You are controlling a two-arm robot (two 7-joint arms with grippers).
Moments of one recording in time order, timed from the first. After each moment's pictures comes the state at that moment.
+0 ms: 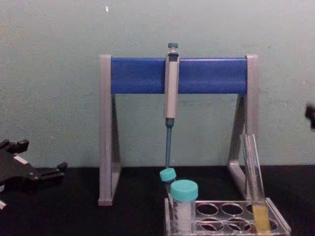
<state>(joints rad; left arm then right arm) -0.20 0.60 0.45 -1.41 -0.25 -0.12 0.03 0.02 0.39 -0.17 -1.59 0.25 -0.25 0.12</state>
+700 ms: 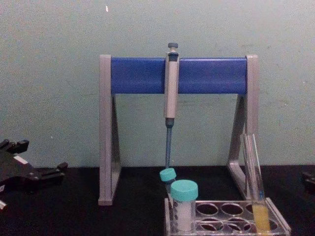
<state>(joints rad) -0.20 0.60 0.45 -1.41 -0.25 -0.12 0.03 0.04 0.31 -0.16 -1.47 0.23 -0.04 0.07</state>
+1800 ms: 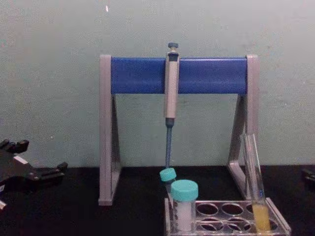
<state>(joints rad) -0.20 0.60 0.45 -1.41 -0.25 -0.12 0.03 0.04 0.32 -0.16 -1.47 0.23 -0.05 0.07</state>
